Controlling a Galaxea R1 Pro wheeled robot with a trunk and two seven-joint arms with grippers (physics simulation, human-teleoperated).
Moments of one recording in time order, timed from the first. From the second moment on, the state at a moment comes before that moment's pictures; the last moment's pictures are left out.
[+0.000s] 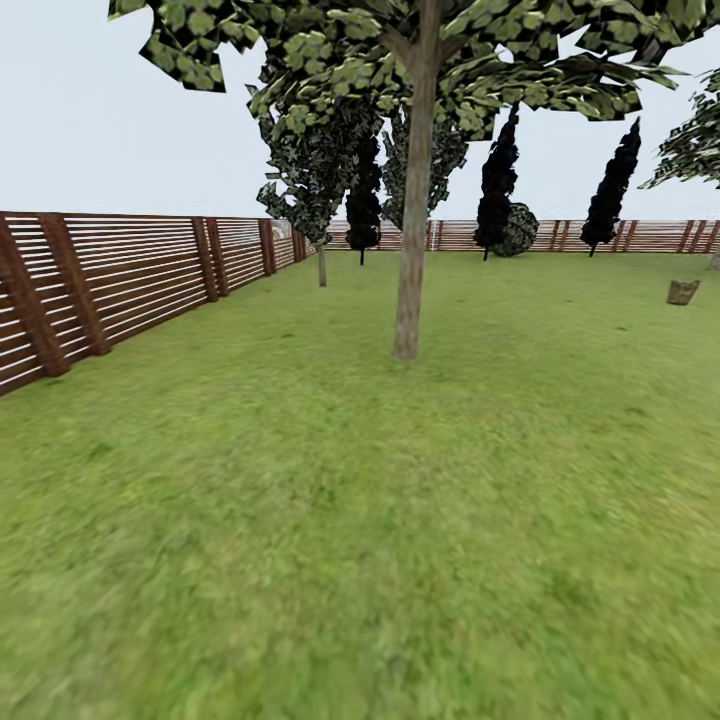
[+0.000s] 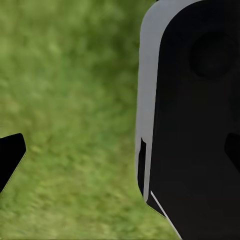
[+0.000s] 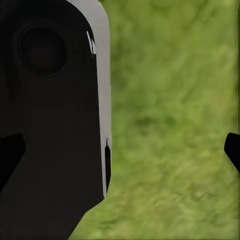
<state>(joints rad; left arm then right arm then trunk) 0.01 0.11 0.01 -0.07 0.00 0.01 -0.01 -0.06 -0.09 0.01 0.05 -0.01 -0.01 -0.02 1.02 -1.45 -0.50</state>
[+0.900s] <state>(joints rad) 0.01 0.11 0.01 -0.07 0.00 0.01 -0.01 -0.06 -0.09 0.01 0.05 -0.01 -0.01 -0.02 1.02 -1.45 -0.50</state>
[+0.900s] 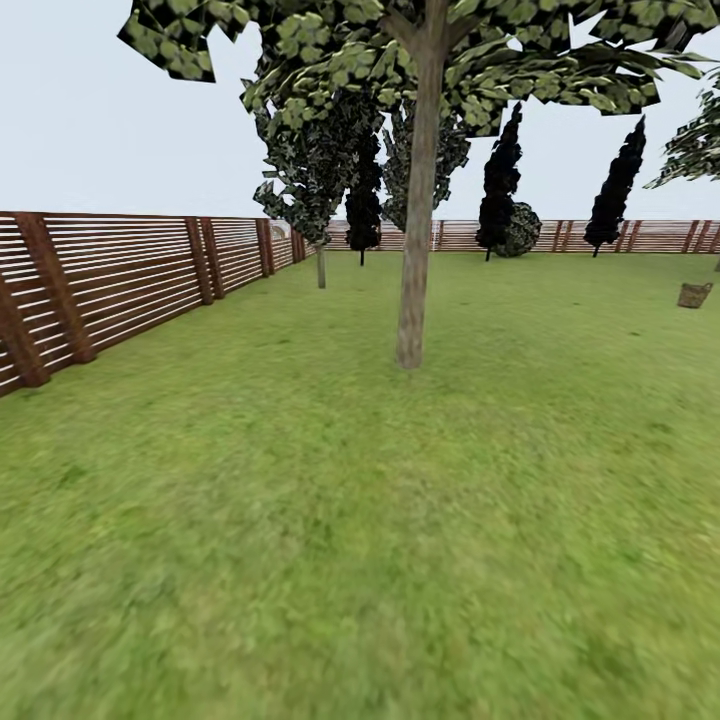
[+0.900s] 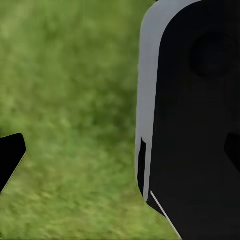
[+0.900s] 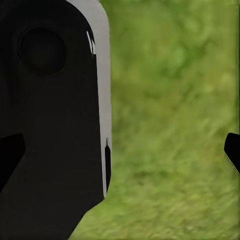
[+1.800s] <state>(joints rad) 0.01 0.11 0.01 -0.07 0.00 0.01 -0.01 -0.06 -0.09 0.01 0.05 -0.01 -0.01 -0.02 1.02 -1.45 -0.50</state>
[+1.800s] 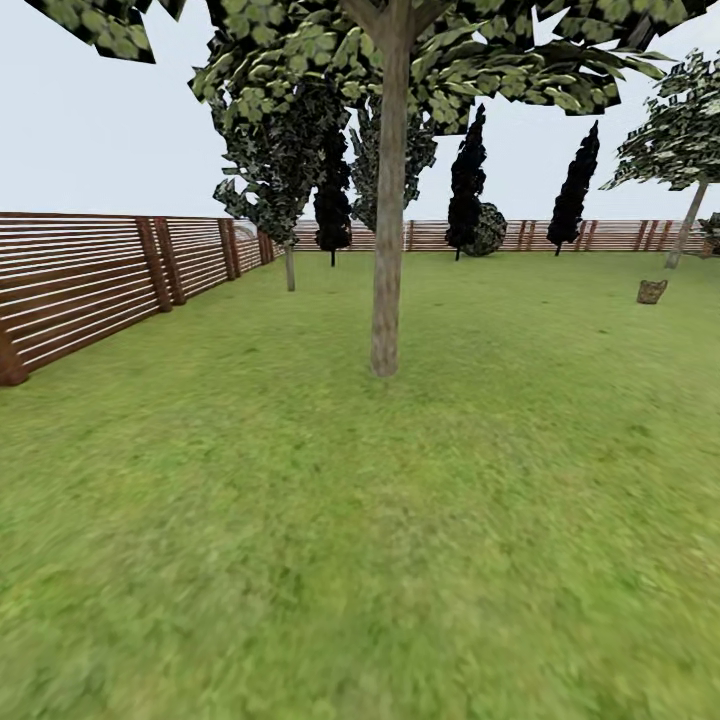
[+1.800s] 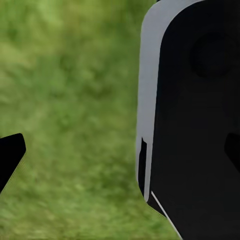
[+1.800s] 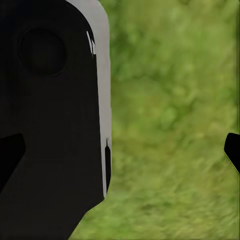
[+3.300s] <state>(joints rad) 0.01 0.11 0.01 -0.07 0.00 0.01 -0.01 -0.06 -0.09 0.01 0.05 -0.01 -0.02 -0.02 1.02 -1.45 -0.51</state>
